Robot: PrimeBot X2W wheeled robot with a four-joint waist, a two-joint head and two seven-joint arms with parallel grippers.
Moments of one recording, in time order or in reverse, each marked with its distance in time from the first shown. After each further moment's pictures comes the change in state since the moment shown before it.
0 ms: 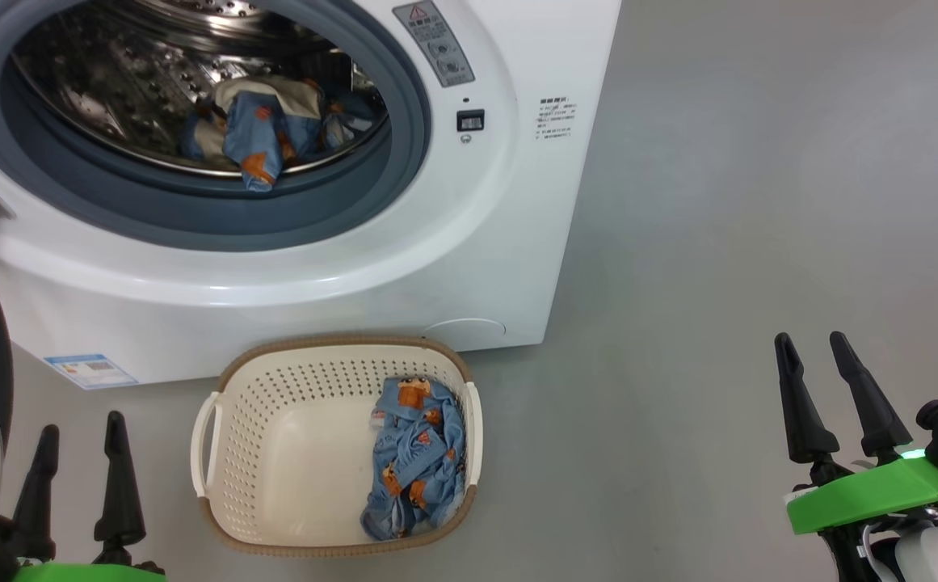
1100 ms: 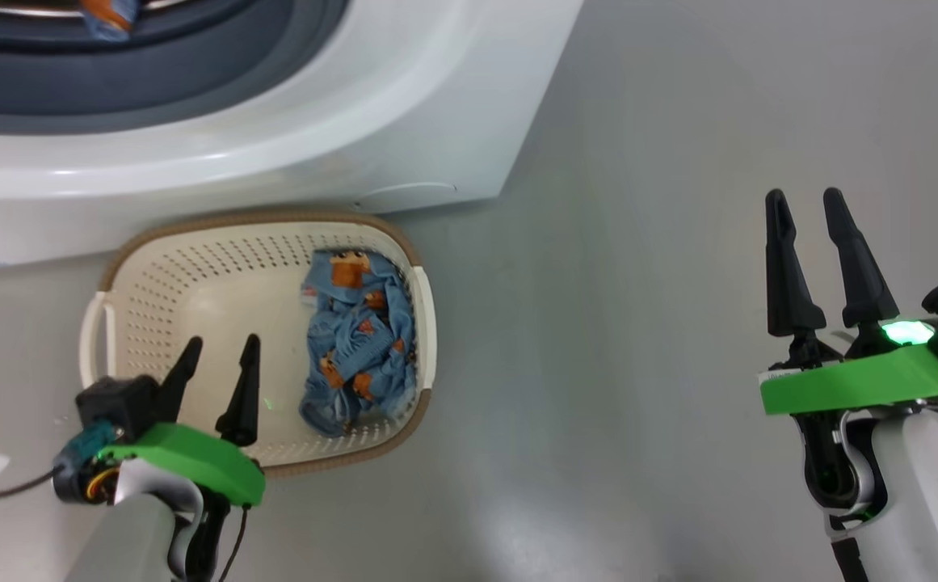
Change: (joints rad) left arm -0.404 0.041 -0.384 0.475 -0.127 0.000 0.000; right arm -0.217 0.086 -0.019 -0.053 -0.021 0.000 0.000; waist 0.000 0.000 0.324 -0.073
